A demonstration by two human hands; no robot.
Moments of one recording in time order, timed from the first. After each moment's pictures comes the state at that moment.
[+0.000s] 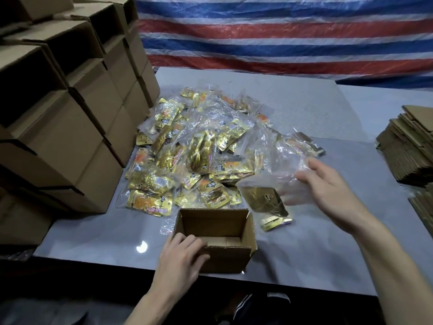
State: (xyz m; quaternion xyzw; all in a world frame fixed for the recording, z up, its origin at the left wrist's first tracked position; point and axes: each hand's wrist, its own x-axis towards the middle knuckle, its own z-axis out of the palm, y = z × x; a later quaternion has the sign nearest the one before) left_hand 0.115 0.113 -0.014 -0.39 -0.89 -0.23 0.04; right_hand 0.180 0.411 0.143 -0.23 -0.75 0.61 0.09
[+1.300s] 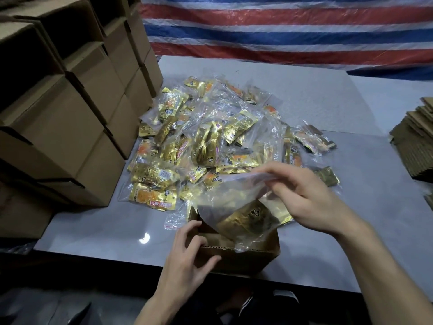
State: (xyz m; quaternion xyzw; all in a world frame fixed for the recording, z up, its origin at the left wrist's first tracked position) left_hand 0.117 0.105 -0.029 -0.37 -0.84 -0.40 0.04; right_hand 0.157 0.364 0.139 0.04 -0.88 0.47 0.07
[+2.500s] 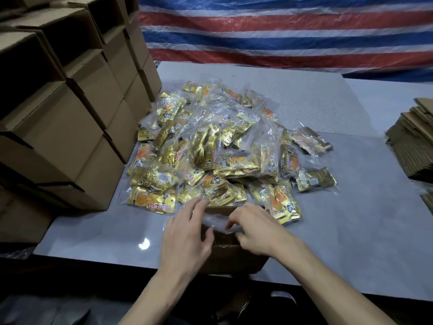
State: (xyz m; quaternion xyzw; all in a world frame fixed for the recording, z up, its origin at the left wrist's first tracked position) left_hand 0.098 0.140 0.027 -0.31 -0.91 -0.27 0.05; right_hand 0.142 0.324 0.049 -0.03 -0.97 0.18 -0.15
